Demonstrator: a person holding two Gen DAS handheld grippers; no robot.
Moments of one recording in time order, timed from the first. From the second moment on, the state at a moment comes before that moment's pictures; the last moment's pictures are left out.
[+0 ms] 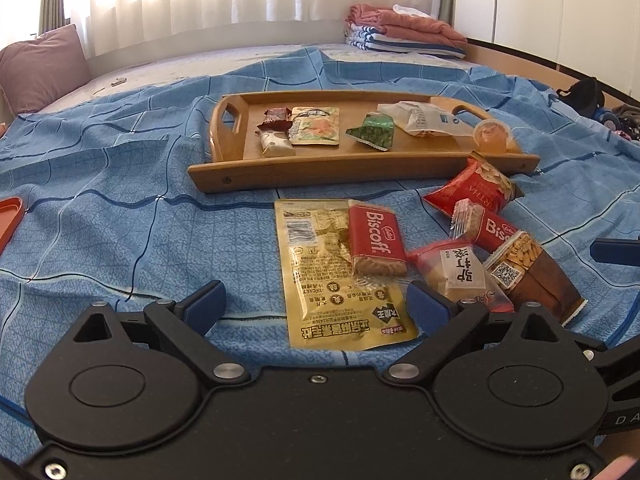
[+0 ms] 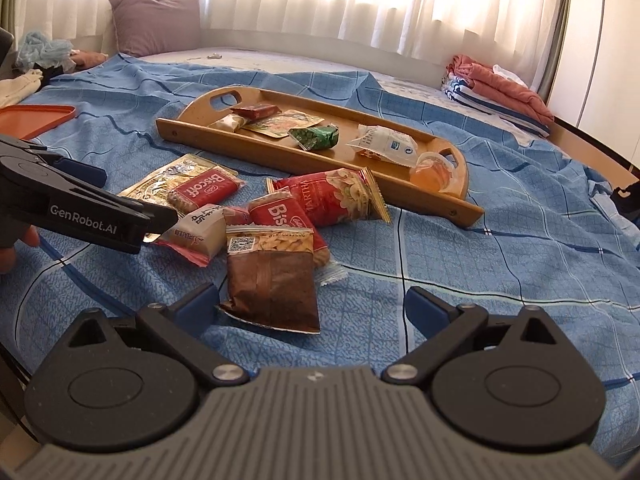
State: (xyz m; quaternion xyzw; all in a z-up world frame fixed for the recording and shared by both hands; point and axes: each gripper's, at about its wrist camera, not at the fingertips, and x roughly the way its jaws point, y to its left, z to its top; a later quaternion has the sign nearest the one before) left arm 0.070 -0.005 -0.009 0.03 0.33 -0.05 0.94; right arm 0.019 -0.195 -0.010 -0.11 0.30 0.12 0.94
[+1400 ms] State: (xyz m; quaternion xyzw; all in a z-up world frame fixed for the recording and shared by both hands) left arm 0.077 -0.008 -0.013 0.04 0.31 -0.02 0.95; right arm 0.030 -0.189 -0.023 -0.06 0.31 0.10 0.95
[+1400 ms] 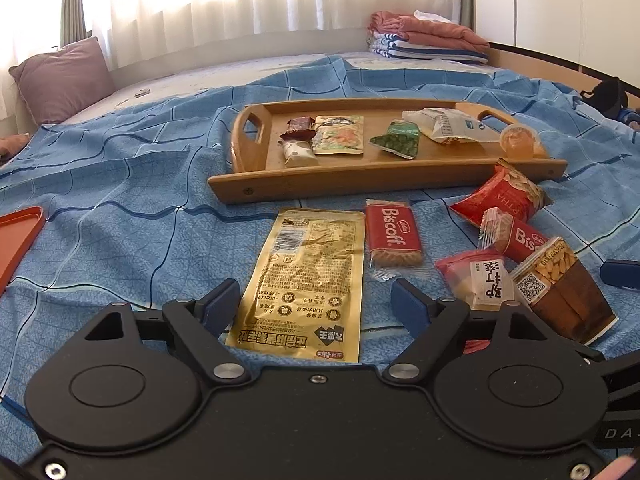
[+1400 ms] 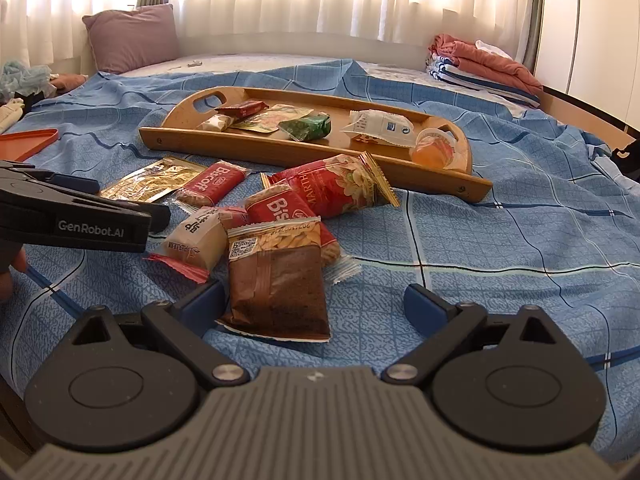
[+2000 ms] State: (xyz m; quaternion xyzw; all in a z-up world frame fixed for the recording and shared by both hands) left arm 0.063 -0.008 -0.001 0.04 0.32 -0.03 0.95; right arm 0.013 -0.181 -0.022 -0.05 0.26 0.08 0.96
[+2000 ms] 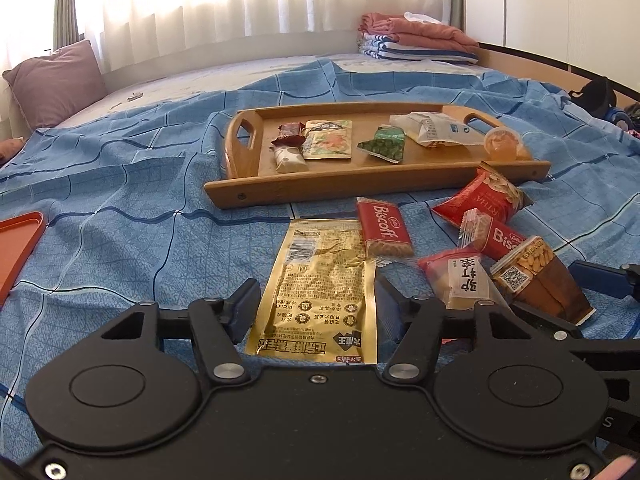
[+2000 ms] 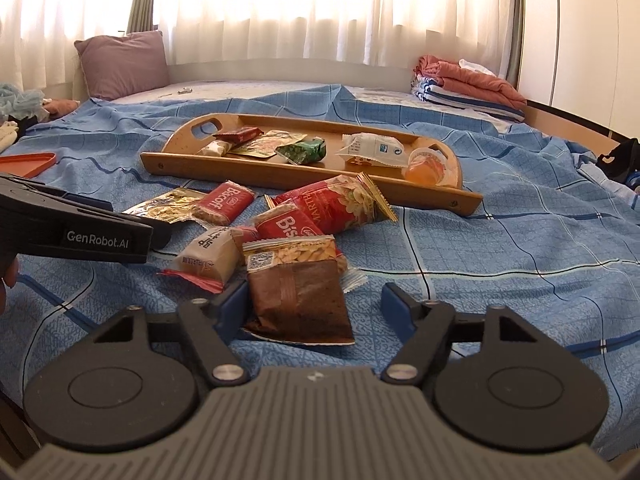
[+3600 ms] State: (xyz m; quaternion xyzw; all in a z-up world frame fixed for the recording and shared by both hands) left arm 0.205 0.019 0.091 -0.03 0.28 -0.03 0.96; right arm 0.176 -0.226 0.068 0.03 0.26 0.02 0.97
